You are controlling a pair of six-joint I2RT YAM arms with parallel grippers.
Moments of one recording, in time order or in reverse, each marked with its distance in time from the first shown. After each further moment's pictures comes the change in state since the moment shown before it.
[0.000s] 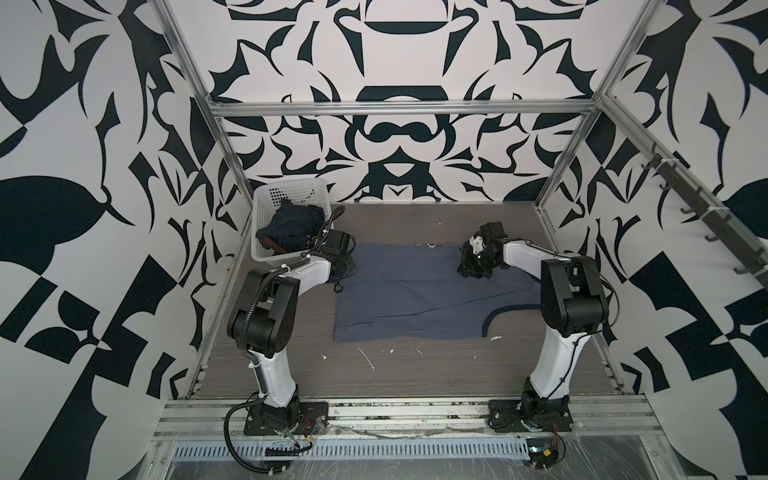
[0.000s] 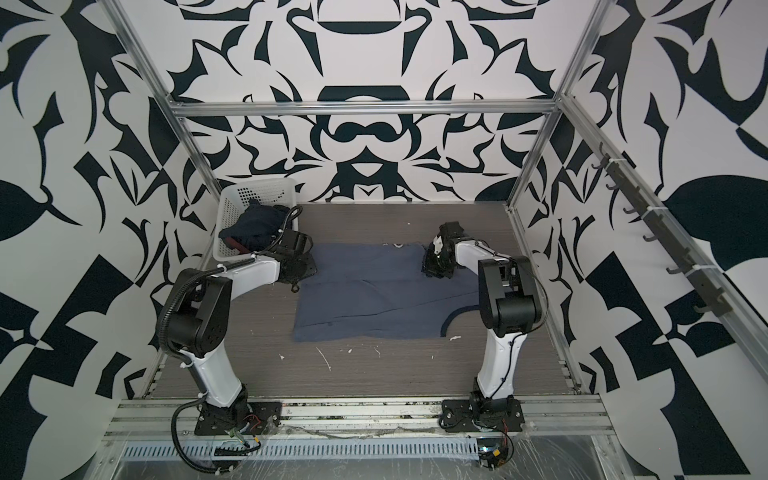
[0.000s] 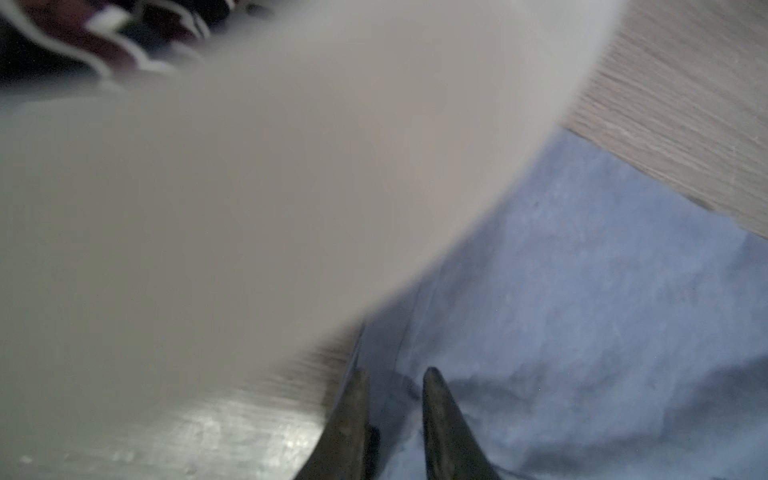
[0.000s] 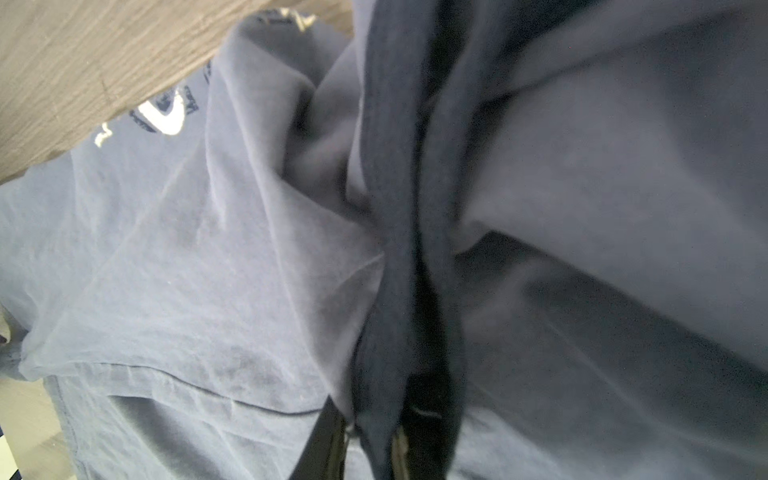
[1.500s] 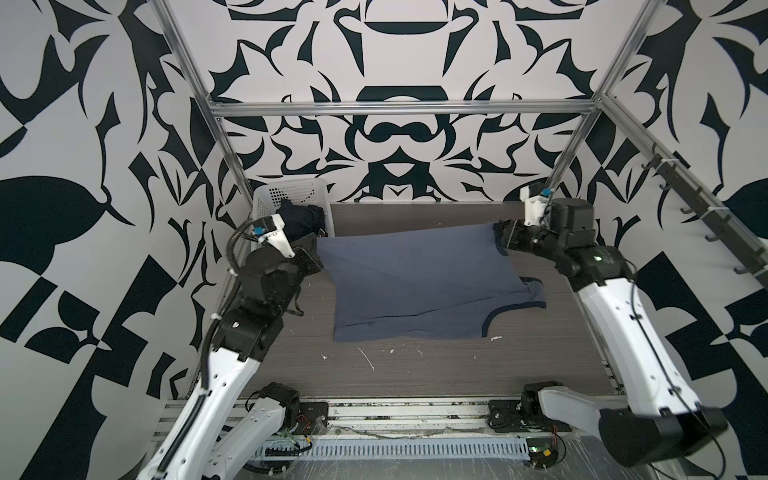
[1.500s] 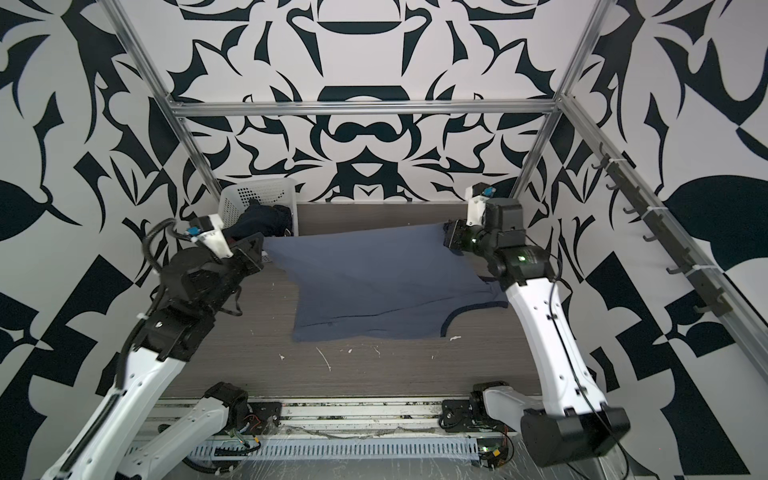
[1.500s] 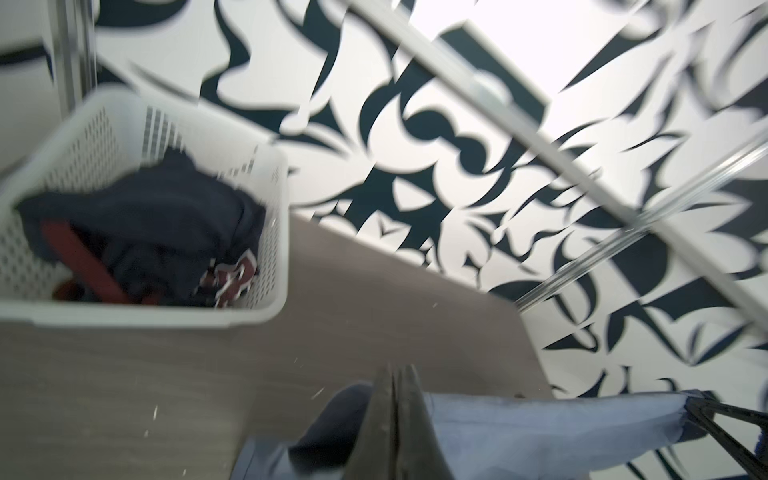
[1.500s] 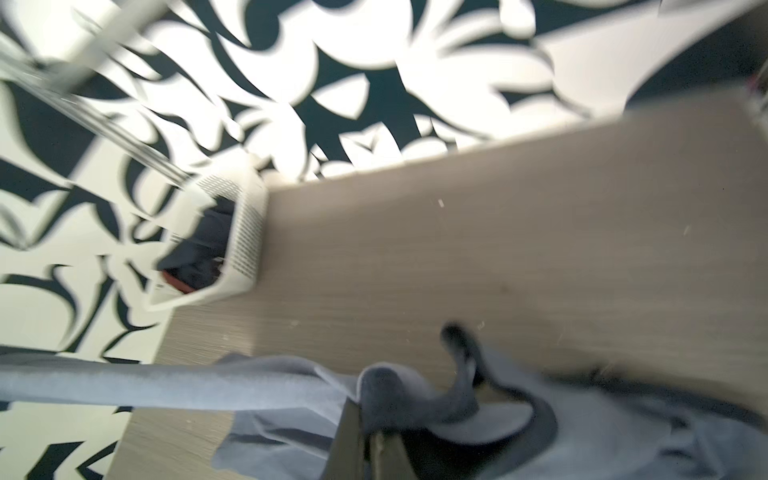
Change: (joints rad) left arm -0.035 -1.063 -0.081 -0.055 -0.010 0.040; right arm -0.006 -0.818 0.178 -0.269 0.039 -0.058
